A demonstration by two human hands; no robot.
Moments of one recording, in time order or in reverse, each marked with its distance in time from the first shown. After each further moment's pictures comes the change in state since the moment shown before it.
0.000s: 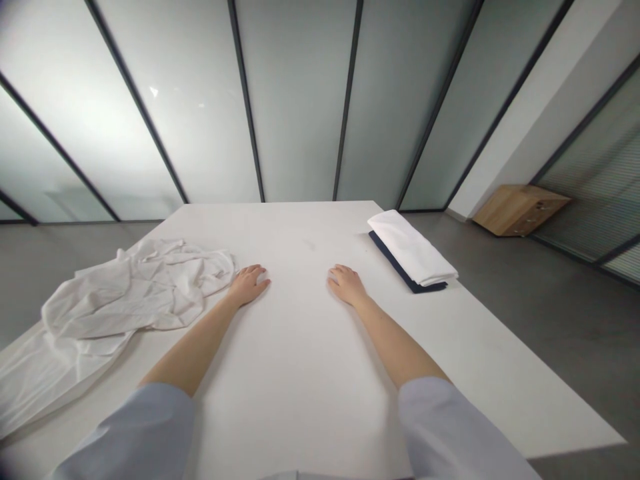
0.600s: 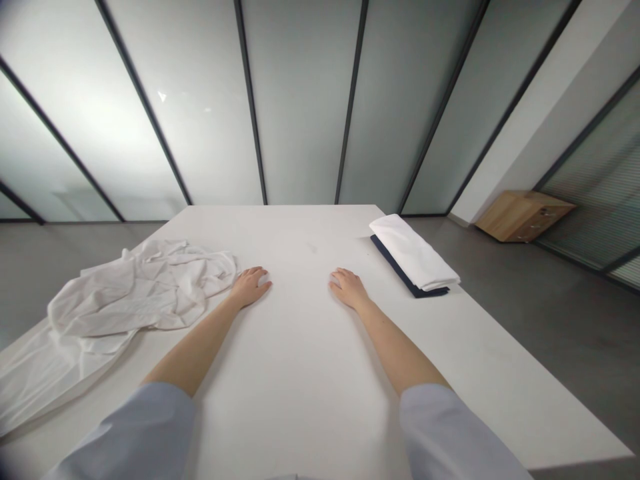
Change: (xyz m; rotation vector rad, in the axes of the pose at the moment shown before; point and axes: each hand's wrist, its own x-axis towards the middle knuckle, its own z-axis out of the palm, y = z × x) left_hand 0.002 -0.005 0.006 -0.029 0.023 0.010; right_hand -0.002 0.003 -0.001 0.039 -0.002 -0.009
